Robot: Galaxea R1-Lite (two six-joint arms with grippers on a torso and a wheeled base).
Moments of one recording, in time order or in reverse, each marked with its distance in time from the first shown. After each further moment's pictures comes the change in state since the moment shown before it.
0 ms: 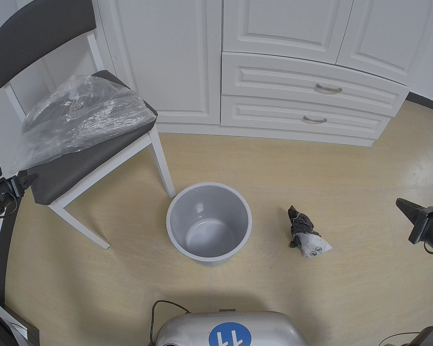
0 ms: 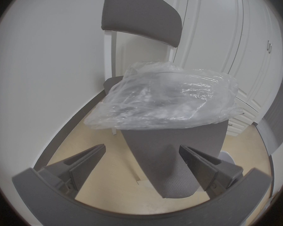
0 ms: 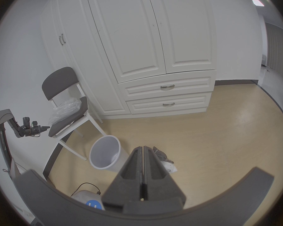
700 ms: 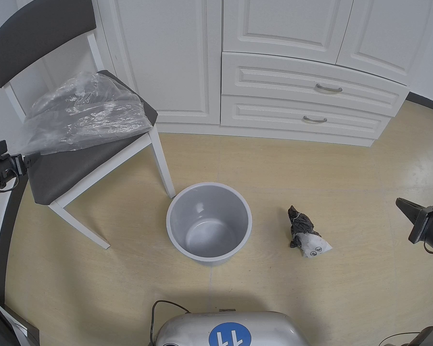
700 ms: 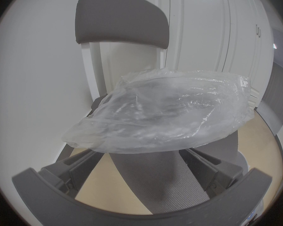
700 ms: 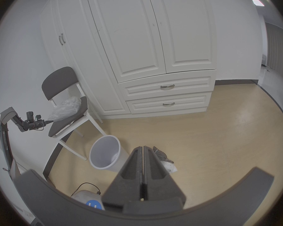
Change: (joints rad) left arm -0.039 0.104 -0.310 0.144 0.000 0.130; right arm 0.000 0.003 -0.002 -0.001 0.000 0.000
